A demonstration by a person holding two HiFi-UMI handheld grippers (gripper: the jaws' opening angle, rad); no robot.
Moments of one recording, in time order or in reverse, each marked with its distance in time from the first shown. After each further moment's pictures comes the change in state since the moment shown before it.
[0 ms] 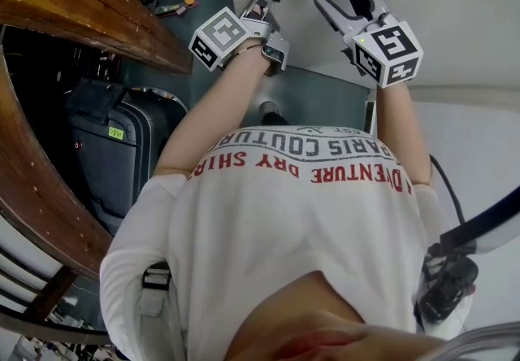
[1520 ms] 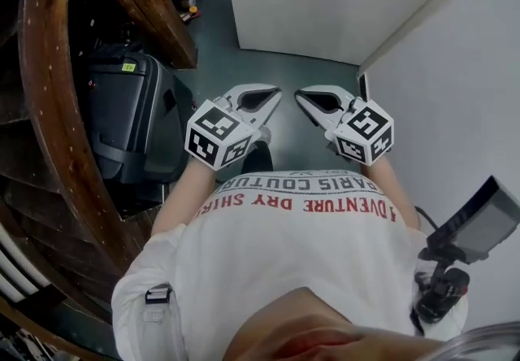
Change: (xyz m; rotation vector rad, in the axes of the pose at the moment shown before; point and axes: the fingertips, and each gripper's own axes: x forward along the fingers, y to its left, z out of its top) left arm -0.478 -0.140 -0.326 1.124 0.679 -0.167; right arm -0.355 0.429 -0.111 0.218 0.056 0.222
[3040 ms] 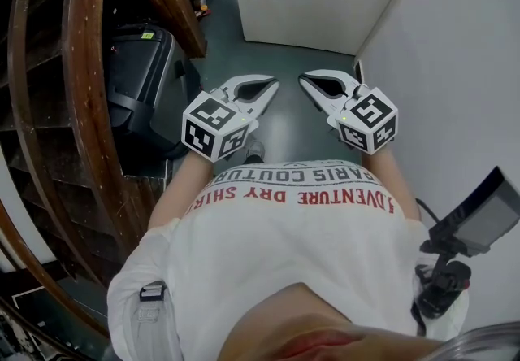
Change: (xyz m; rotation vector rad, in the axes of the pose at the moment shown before) left arm -0.121 -0.216 0.011 0.048 -0.057 0.060; right arm -0.163 0.178 0.020 -0.124 -0.072 -0.061
